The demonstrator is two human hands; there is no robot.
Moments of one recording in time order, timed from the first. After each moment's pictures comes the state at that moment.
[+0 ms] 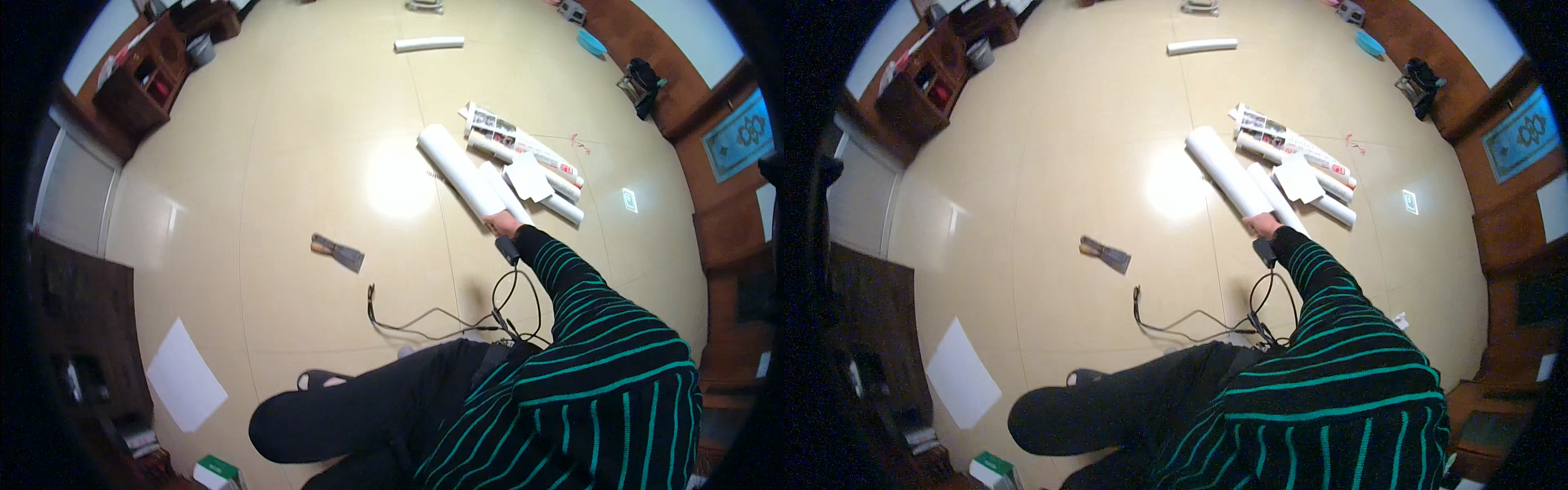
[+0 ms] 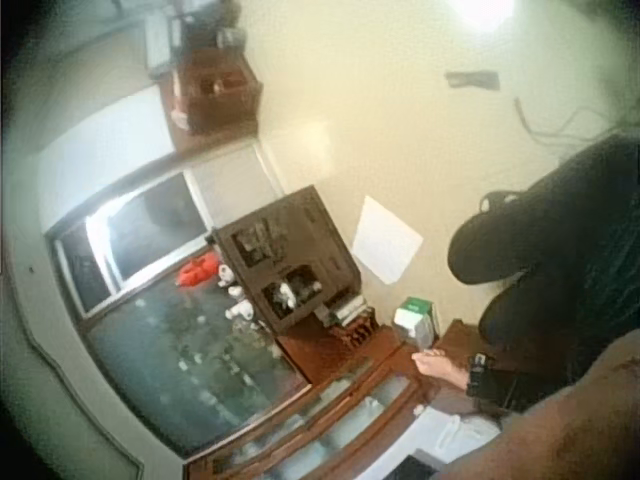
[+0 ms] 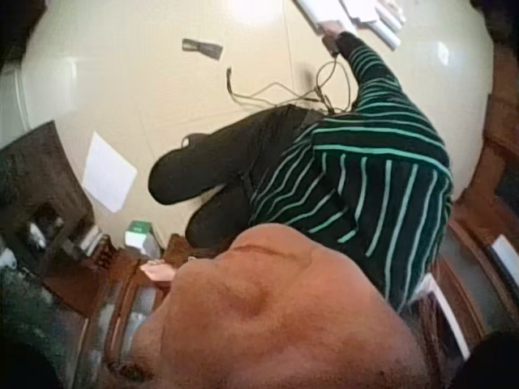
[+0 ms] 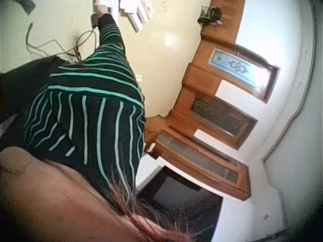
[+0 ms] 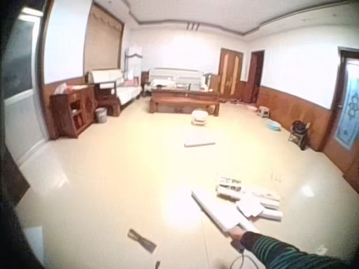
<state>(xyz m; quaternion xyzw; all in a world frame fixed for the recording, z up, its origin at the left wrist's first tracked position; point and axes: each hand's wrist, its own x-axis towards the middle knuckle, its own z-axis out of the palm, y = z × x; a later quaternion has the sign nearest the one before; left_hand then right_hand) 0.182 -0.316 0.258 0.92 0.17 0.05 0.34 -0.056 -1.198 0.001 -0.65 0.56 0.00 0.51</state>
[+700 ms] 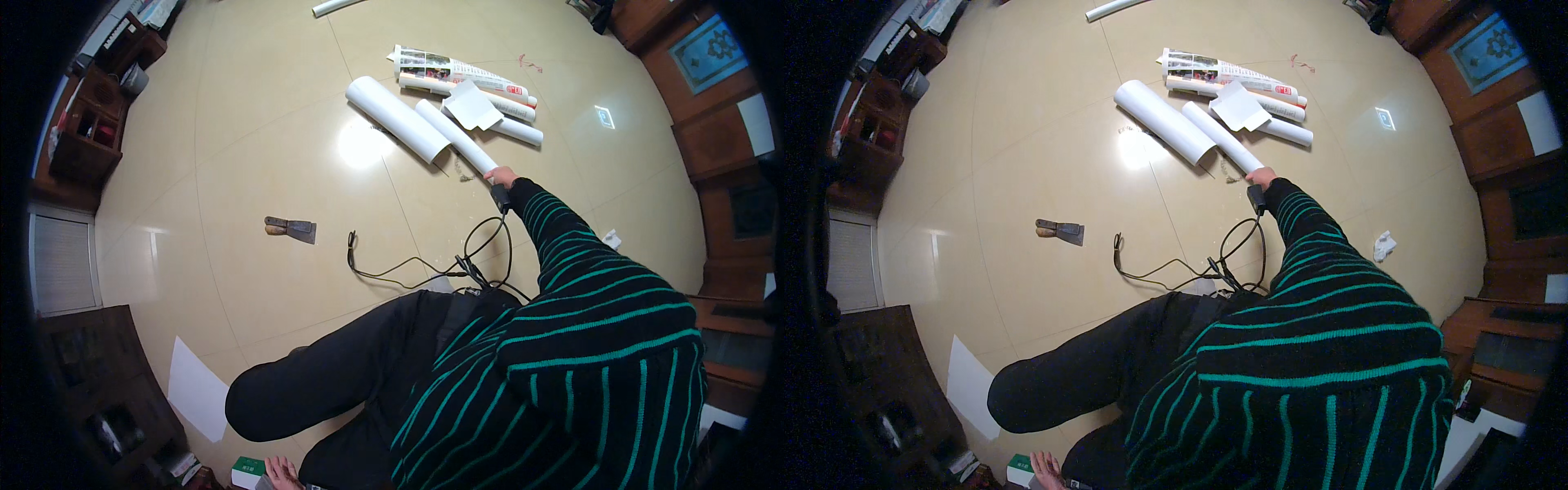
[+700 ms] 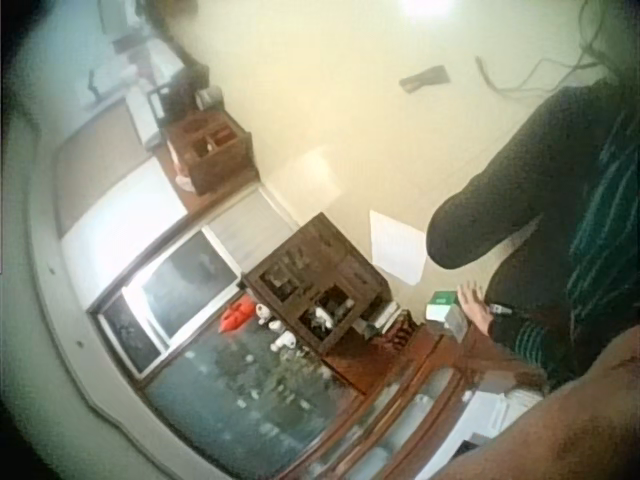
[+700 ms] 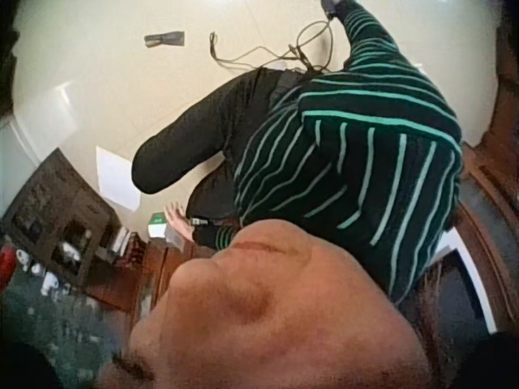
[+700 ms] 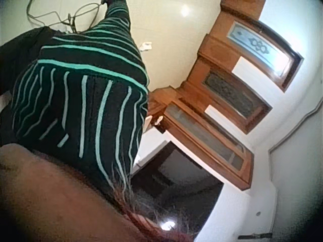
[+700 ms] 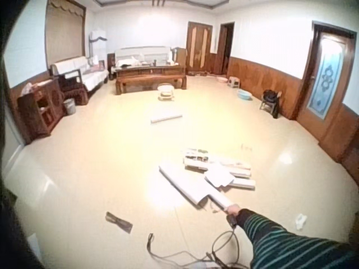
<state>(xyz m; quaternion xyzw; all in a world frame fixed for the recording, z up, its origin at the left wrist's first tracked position) 0.159 -0.357 0.214 0.80 0.19 -0.20 0.53 -0.251 -1.218 -0.058 -0.76 0.55 0.08 0.32</state>
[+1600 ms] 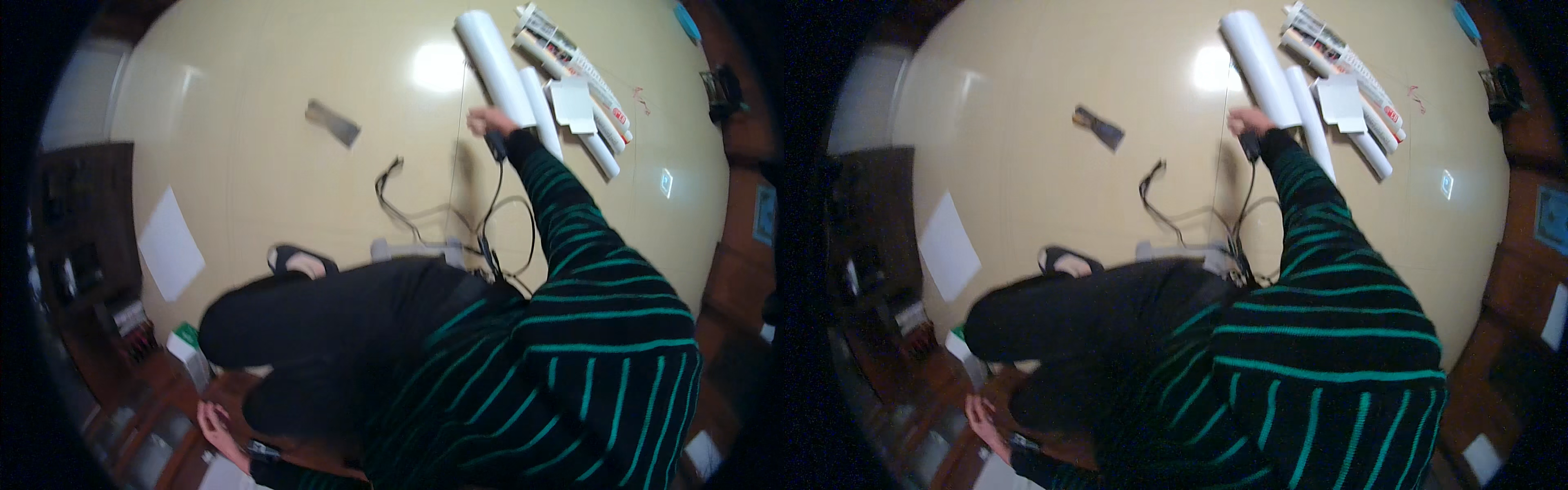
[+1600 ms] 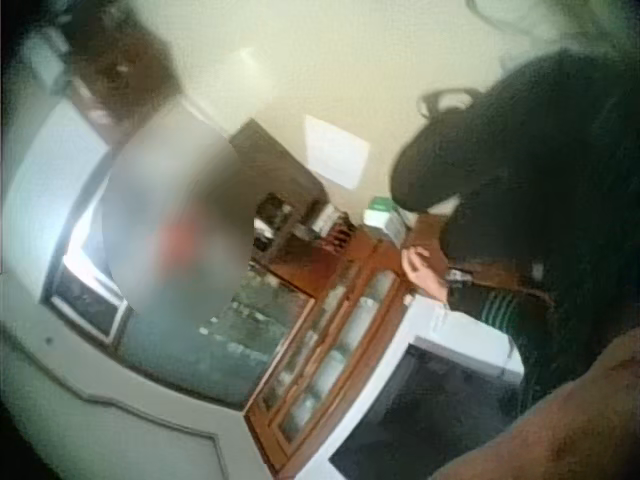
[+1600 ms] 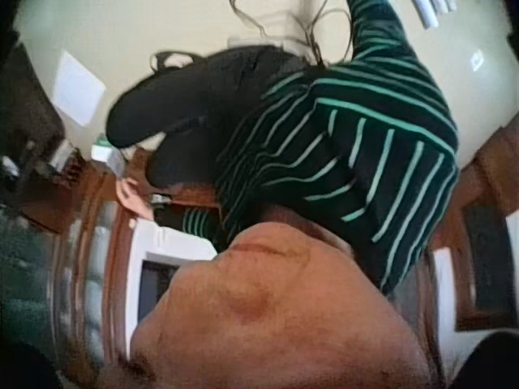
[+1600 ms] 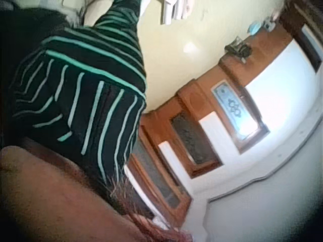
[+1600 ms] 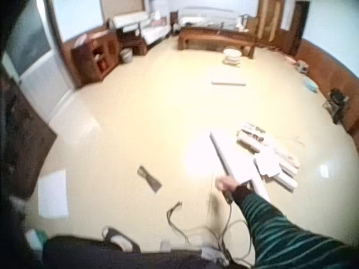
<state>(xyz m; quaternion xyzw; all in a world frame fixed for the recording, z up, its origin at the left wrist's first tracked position) 0.107 -0.317 0.304 0.89 0.18 -0.11 0.40 0.011 -1.213 -0.075 -0.44 0.37 0.08 0.81</state>
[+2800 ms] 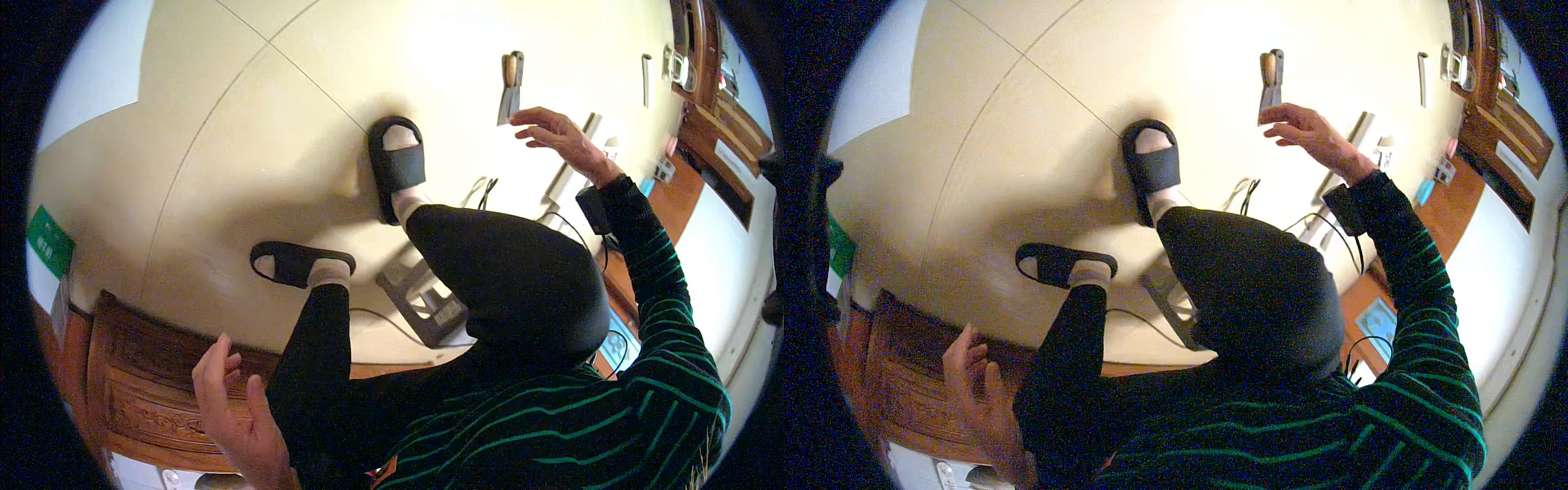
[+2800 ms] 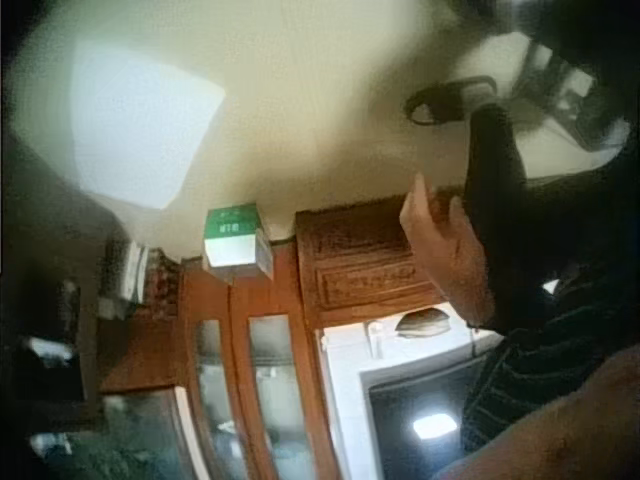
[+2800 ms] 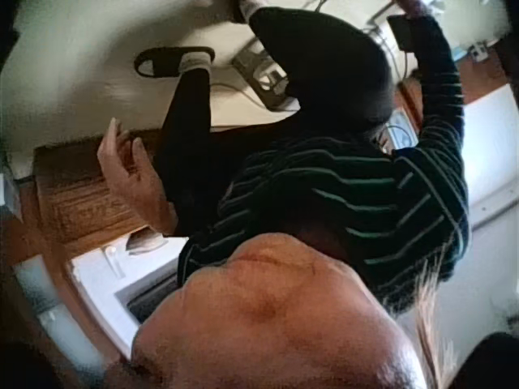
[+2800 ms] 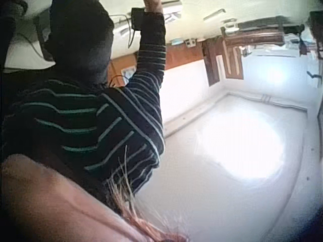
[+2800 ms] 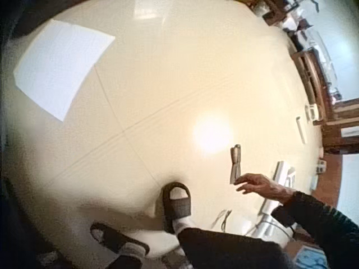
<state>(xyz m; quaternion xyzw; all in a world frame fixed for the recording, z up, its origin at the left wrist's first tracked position) 0.307 -0.293 0.151 0.85 0.17 -0.36 0.33 0.395 -0.812 0.041 -0.75 0.18 0.51 0.38</state>
